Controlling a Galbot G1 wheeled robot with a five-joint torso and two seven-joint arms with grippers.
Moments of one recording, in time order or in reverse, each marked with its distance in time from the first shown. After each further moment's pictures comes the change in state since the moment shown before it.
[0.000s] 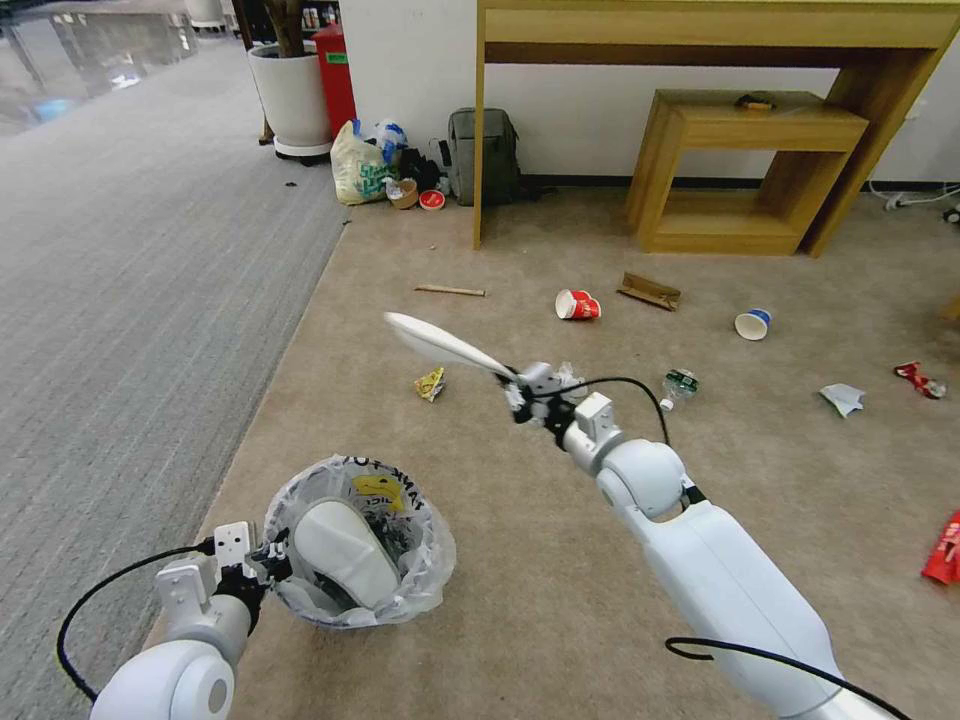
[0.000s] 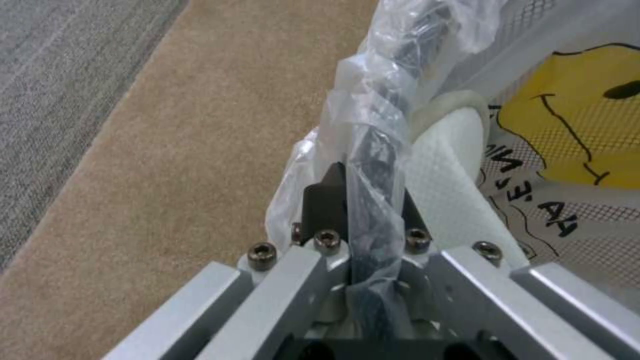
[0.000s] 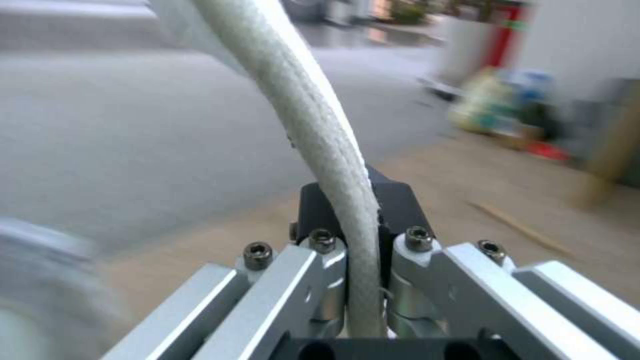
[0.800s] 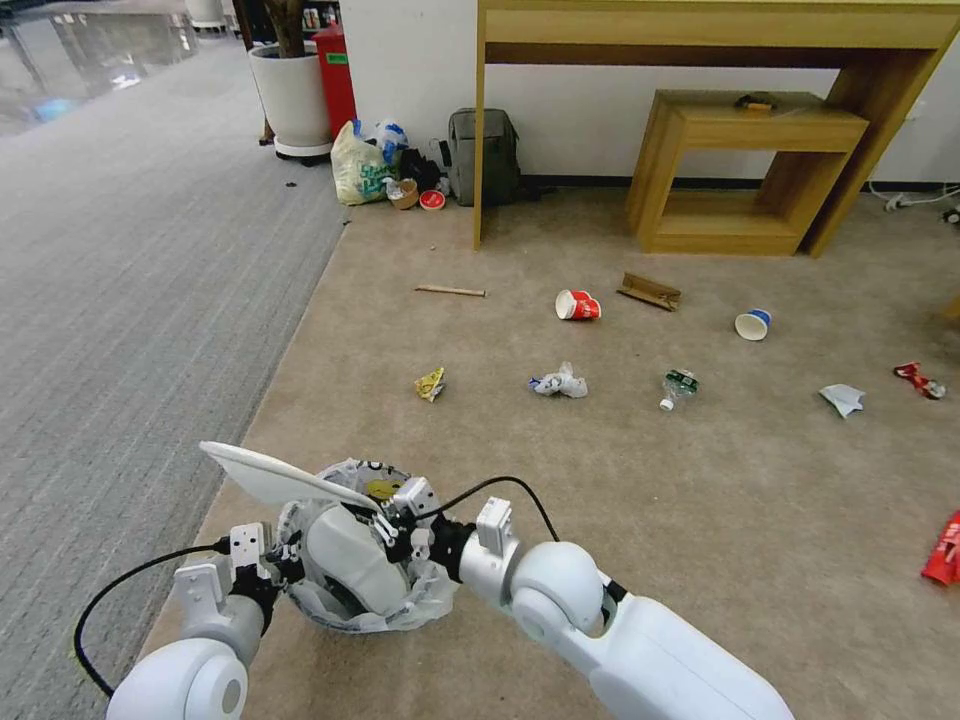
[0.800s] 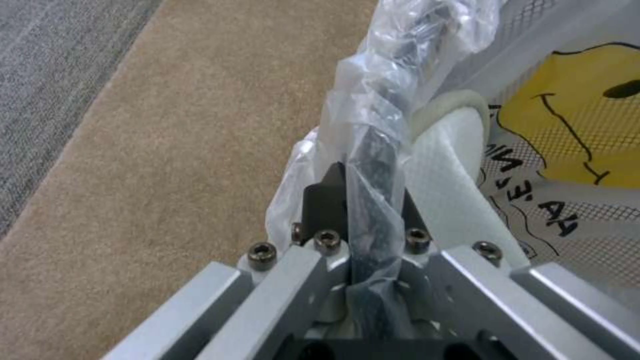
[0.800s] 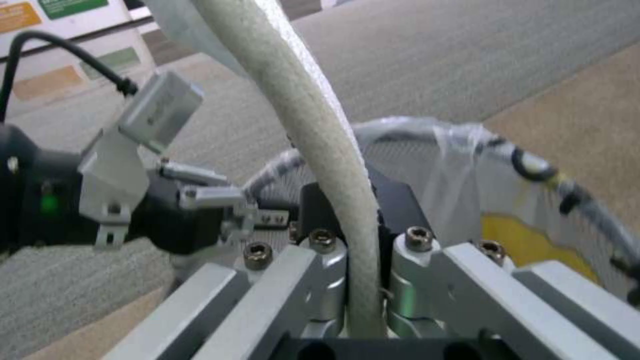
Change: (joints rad) left arm -0.001 -0.003 0.034 0.005 0.012 0.008 -0.008; right arm -0.138 -0.001 -0.299 0.122 0.183 -0.061 0.067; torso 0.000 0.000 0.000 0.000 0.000
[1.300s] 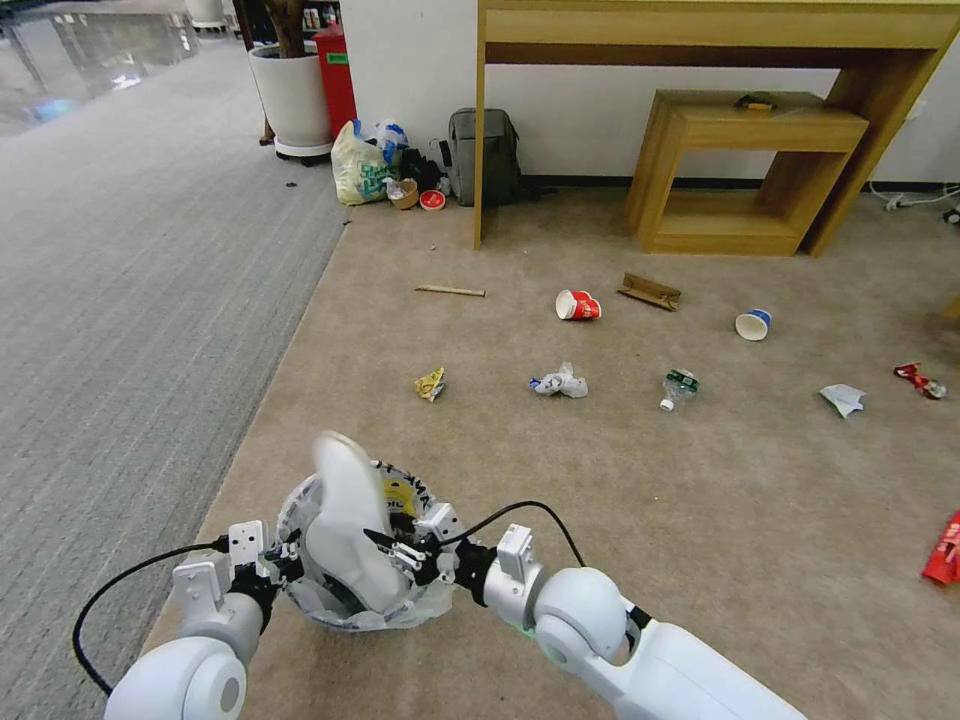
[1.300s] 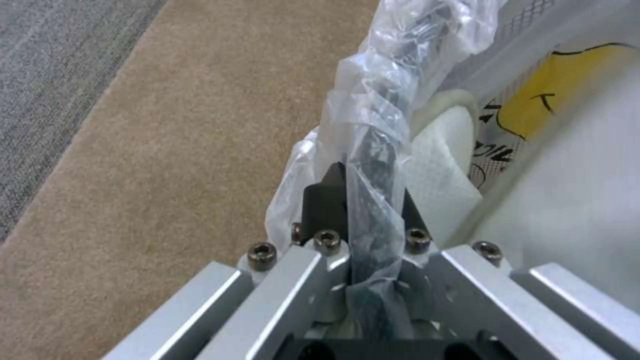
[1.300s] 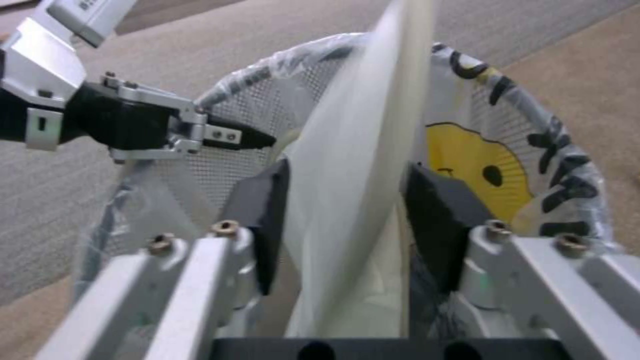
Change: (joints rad) left arm -0.005 0.000 0.000 -0.007 -0.004 0.001 -0.001; right arm -0.065 -0.067 0.029 0.006 -0.068 0.036 0.012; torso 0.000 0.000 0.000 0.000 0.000
